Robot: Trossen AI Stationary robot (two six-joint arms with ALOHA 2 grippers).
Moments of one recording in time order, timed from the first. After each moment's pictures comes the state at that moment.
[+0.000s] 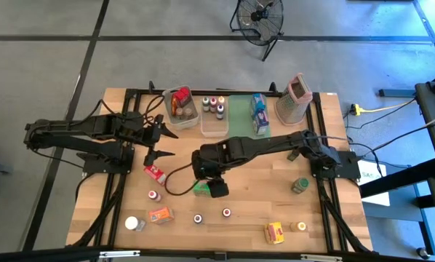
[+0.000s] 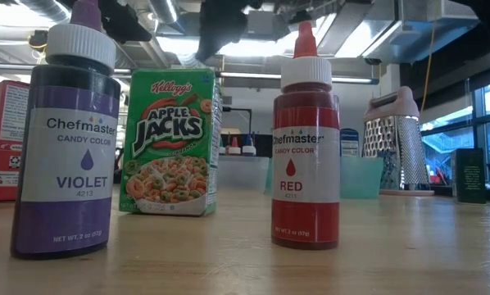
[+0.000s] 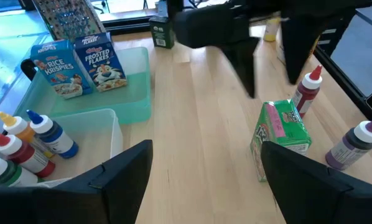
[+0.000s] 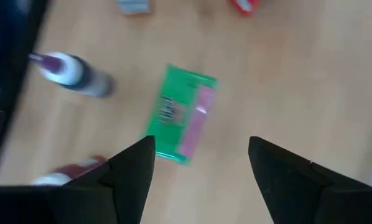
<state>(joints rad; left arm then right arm) 0.06 0.73 0.74 -0.51 0.08 0.11 0.21 2.23 2.24 -1.15 -0.05 -0.06</state>
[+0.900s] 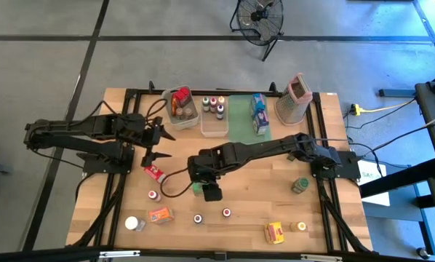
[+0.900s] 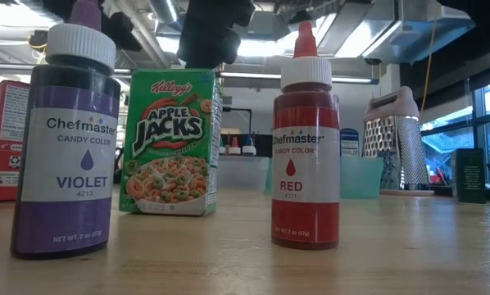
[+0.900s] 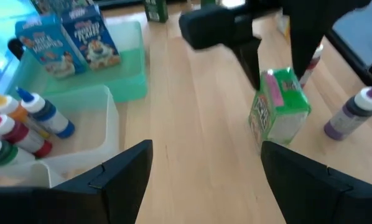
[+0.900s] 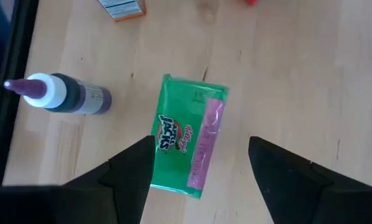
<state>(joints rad) 0.06 0.72 0.74 -0.61 0.08 0.14 0.22 2.29 2.24 -1.10 -0.07 0.06</state>
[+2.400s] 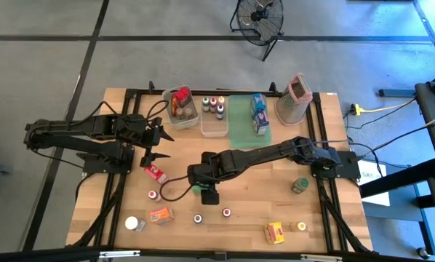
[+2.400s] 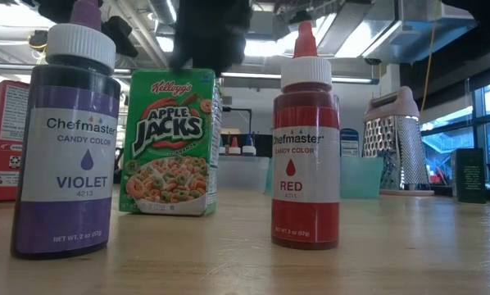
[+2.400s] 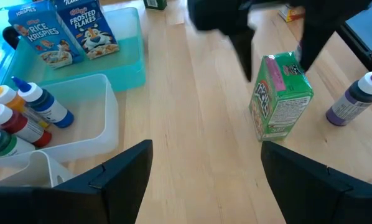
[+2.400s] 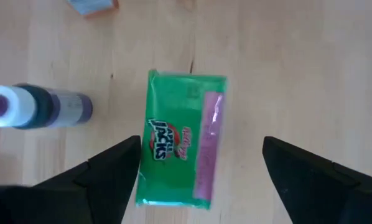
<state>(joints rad) 0.06 0.72 0.74 -0.65 0.08 0.16 0.25 2.32 2.24 -1.10 0.05 0.19</state>
